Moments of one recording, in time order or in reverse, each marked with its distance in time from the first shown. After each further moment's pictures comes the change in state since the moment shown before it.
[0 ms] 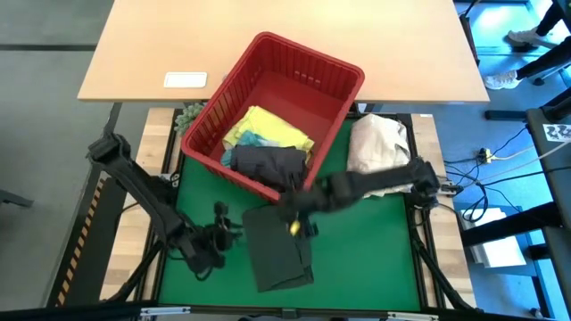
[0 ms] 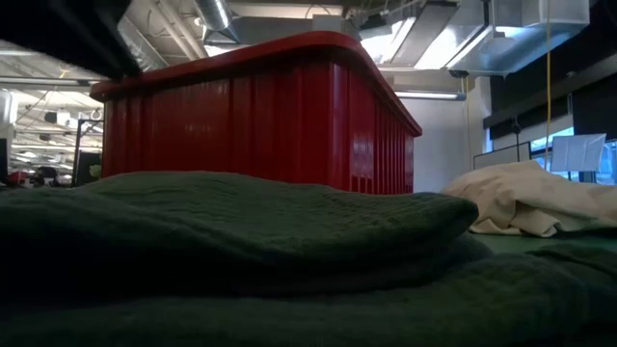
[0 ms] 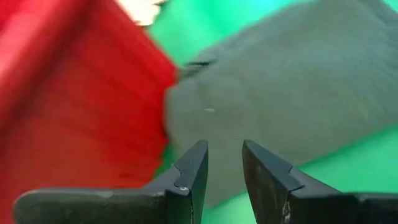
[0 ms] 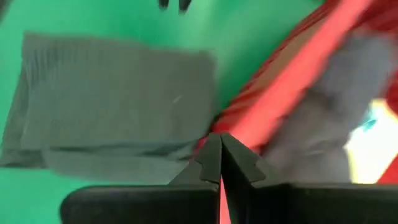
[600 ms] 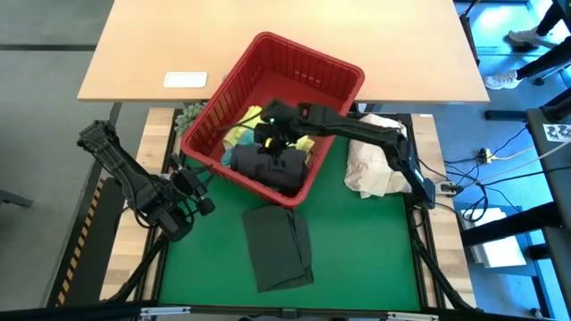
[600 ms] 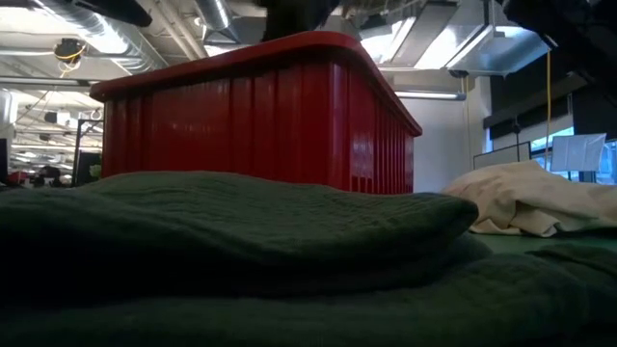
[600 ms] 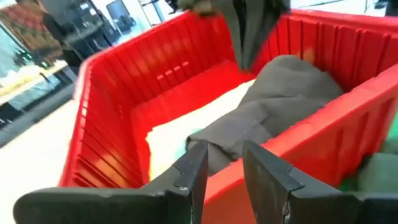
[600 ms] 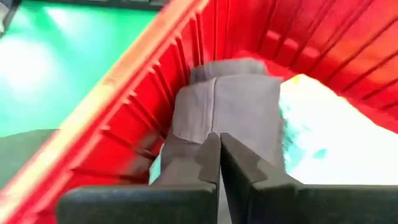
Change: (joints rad) left arm 0.035 -0.262 0.118 -0.880 -0.466 -0.860; right arm -0.451 0.171 0.099 0.256 -0.437 -0.065
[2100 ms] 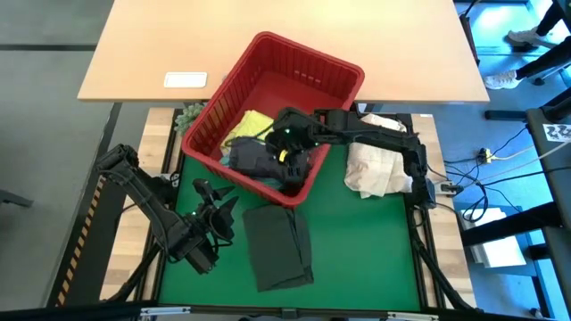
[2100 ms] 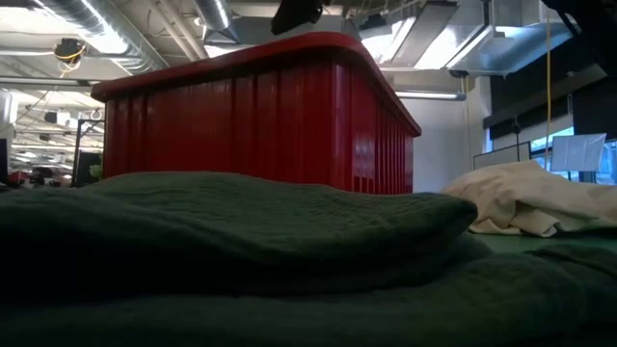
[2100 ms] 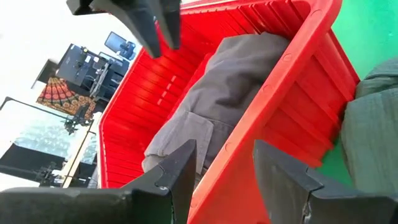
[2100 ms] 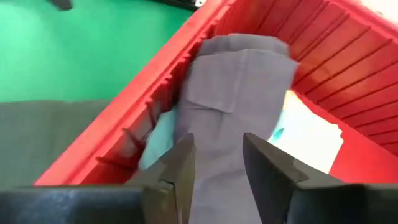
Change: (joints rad) left arm 0.003 0.472 0.426 -0.148 0.077 0.341; right arm 0.111 -0.135 0.013 -0.147 0.195 -0.070
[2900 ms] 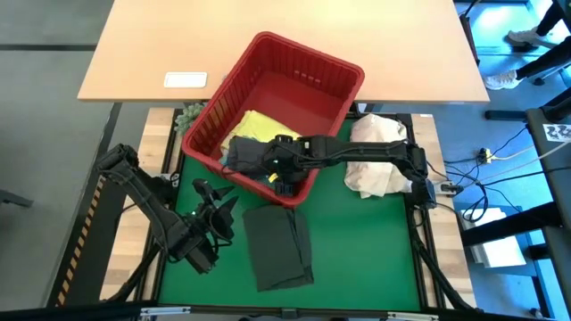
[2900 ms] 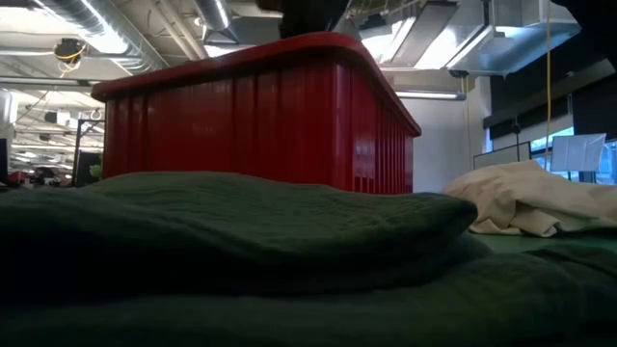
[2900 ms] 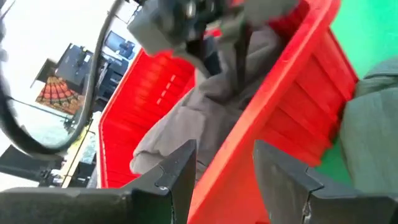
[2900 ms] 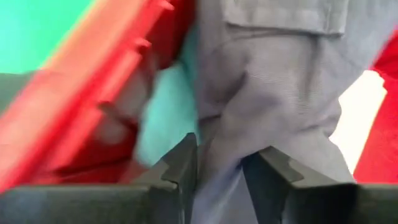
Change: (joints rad) left arm -0.003 0.000 0.000 0.000 0.004 -0.002; right arm 0.078 0.002 -0.319 0.197 0.186 0.155
